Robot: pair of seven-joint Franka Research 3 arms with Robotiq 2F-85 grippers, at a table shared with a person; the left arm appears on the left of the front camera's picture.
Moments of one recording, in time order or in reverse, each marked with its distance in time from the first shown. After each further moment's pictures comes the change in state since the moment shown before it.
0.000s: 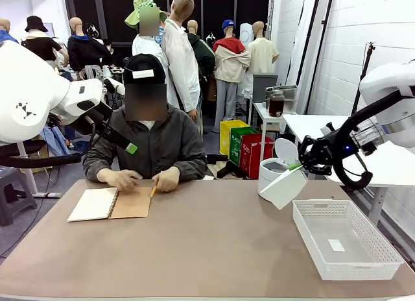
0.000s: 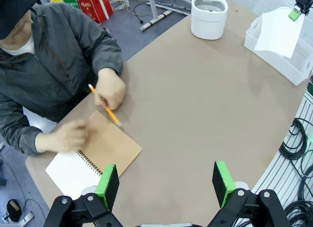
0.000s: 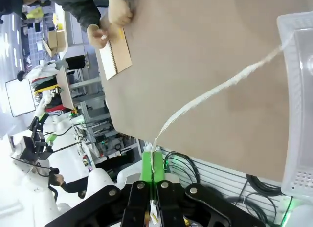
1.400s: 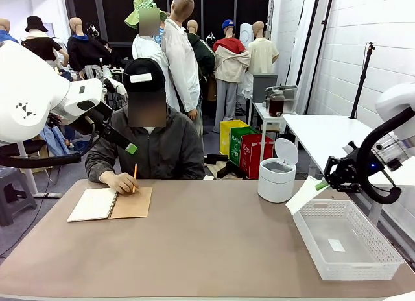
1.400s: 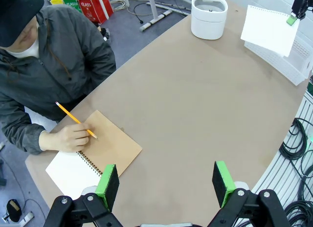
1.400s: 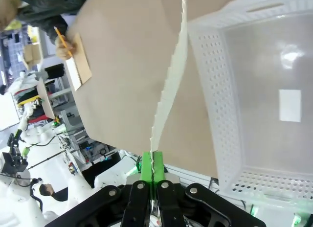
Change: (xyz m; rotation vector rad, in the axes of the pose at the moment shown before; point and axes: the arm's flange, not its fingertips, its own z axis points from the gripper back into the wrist) left arm 0.000 0.000 0.000 0.000 0.000 0.000; right arm 0.031 -0.088 0.030 -0.113 0.000 -0.053
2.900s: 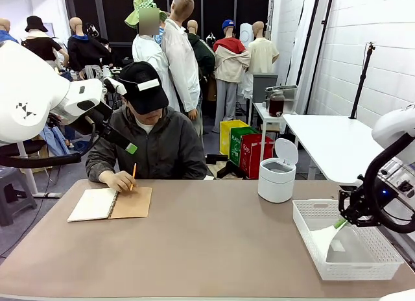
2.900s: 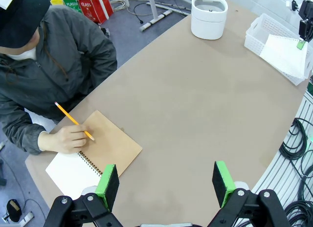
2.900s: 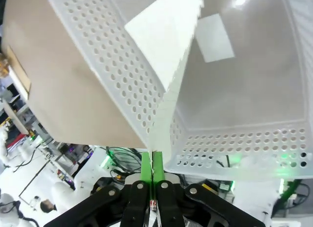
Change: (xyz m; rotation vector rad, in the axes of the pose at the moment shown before) left arm 0.000 0.000 0.000 0.000 0.000 0.000; right arm -0.025 -0.066 -0.024 -0.246 0.125 -0.235
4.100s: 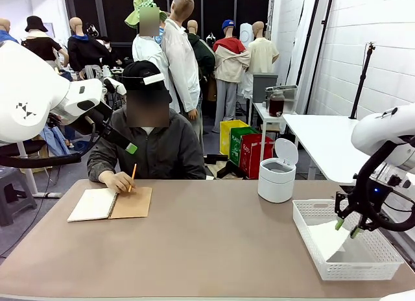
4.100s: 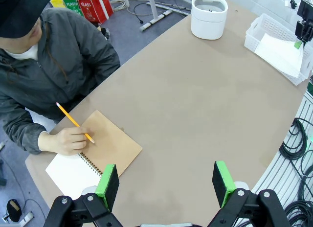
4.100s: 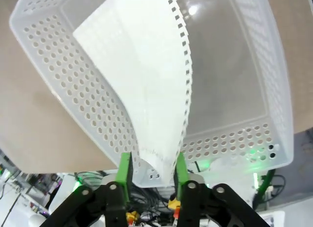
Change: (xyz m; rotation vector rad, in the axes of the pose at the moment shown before) left arm 0.000 0.000 0.000 0.000 0.000 0.000; right arm -0.002 0.019 -0.006 -0.252 -0.106 -0.039
